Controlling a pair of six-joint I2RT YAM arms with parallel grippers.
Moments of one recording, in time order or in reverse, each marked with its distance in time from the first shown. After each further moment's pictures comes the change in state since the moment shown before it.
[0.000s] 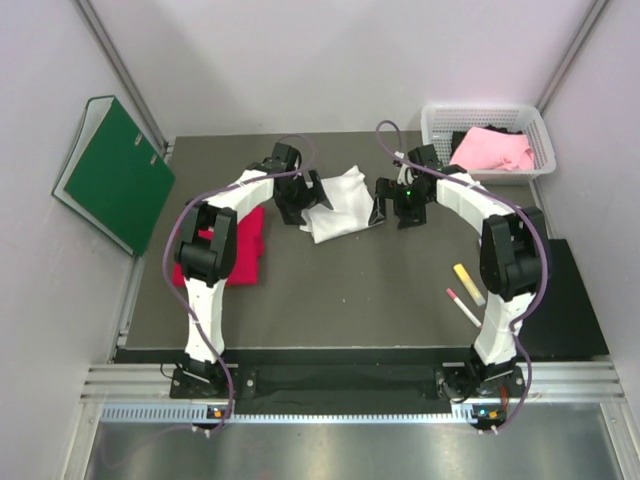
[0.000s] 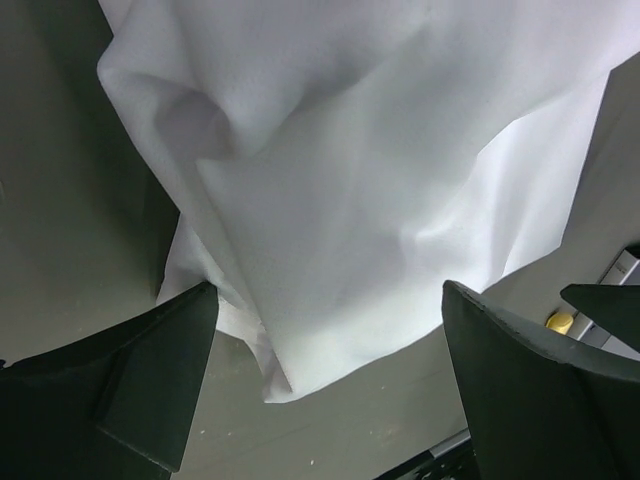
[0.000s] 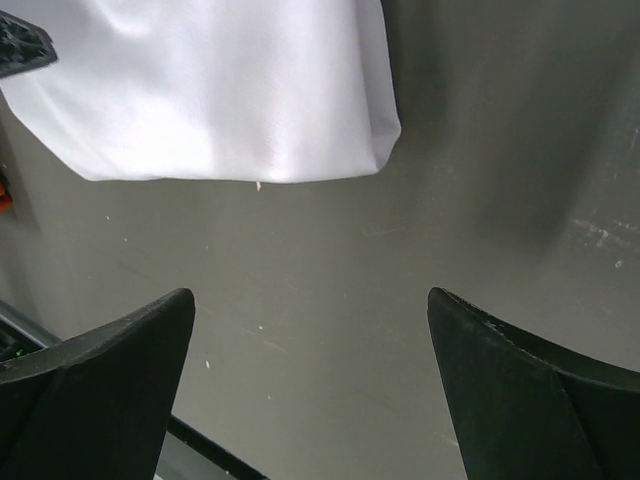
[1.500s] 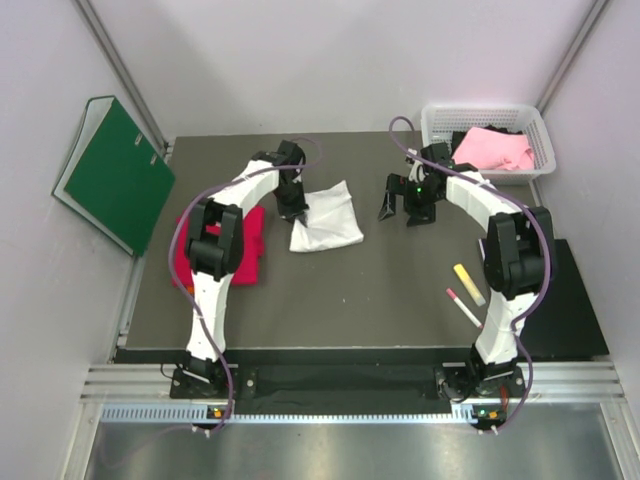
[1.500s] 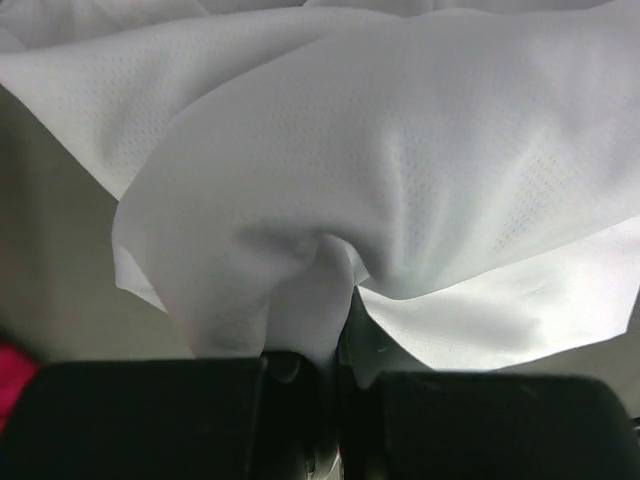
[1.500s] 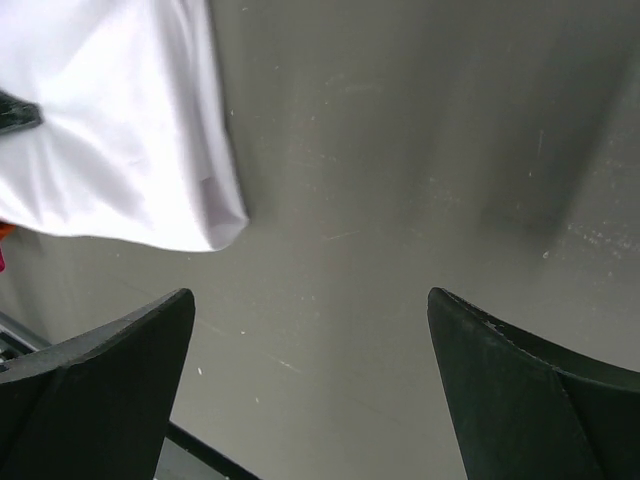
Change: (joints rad) left arm -0.016 0.102 0.180 -0.291 -0.136 0.179; right arm -0.064 0.000 -0.004 0.000 -0.010 0.000
